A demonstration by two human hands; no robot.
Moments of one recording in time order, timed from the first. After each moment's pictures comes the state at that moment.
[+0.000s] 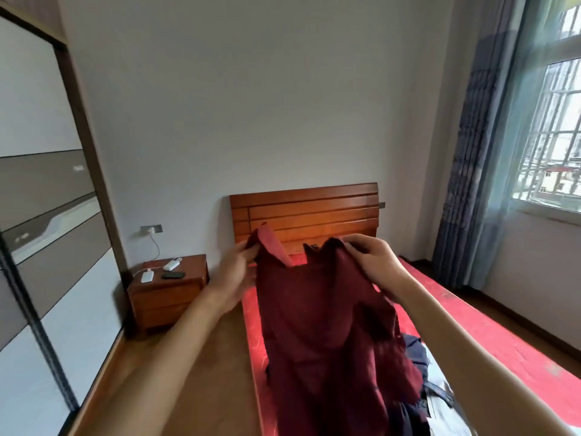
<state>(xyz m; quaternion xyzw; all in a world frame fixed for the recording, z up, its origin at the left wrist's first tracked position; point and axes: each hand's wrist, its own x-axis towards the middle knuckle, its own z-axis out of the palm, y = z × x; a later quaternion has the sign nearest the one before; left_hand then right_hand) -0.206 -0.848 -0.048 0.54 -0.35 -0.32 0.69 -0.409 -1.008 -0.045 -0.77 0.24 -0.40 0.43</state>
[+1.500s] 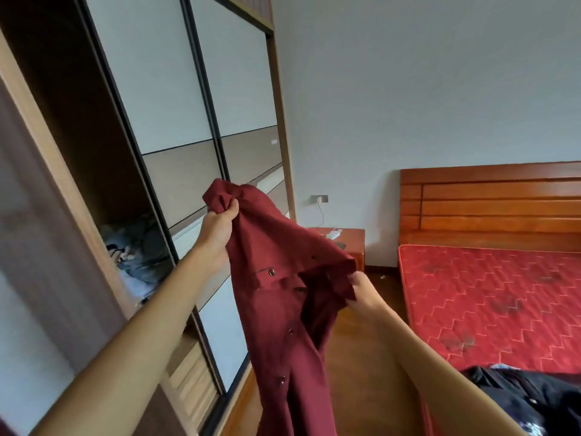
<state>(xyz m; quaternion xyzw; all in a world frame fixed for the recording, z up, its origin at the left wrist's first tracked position) 0.078 -0.579 -0.015 0.65 -0.05 0.00 0.76 -0.056 -0.795 -0.131 -0.81 0.06 -0.16 0.56</state>
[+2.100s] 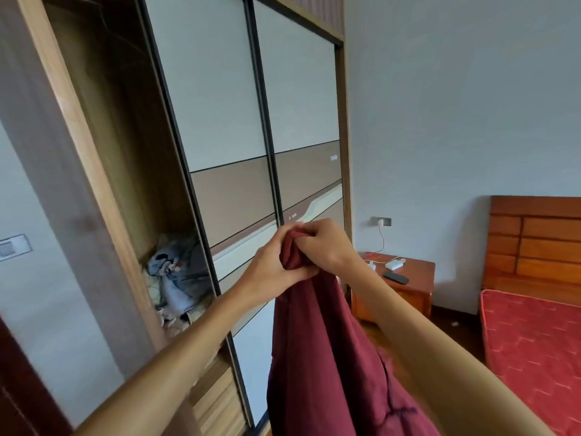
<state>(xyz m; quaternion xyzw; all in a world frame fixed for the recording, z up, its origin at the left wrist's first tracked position) 0.155 -0.619 -0.033 0.83 -0.30 0.10 0.46 0.144 -0.762 -0.005 -0.85 -0.11 -0.19 0.47</state>
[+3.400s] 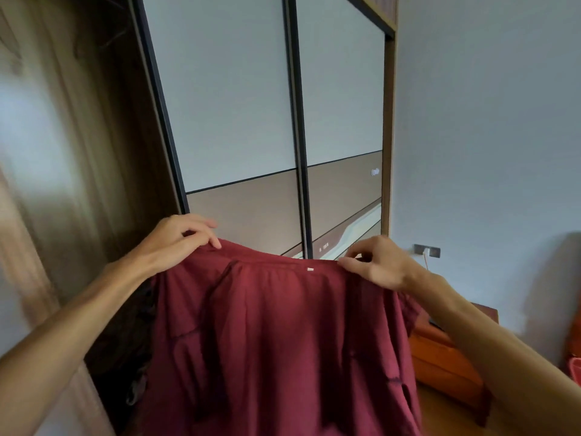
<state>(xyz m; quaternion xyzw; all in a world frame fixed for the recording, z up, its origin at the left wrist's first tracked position) 0.457 -0.441 0.048 0.94 -0.17 0.16 0.26 0.472 -0.817 -0.019 -0.91 -0.22 -0.17 0.32</state>
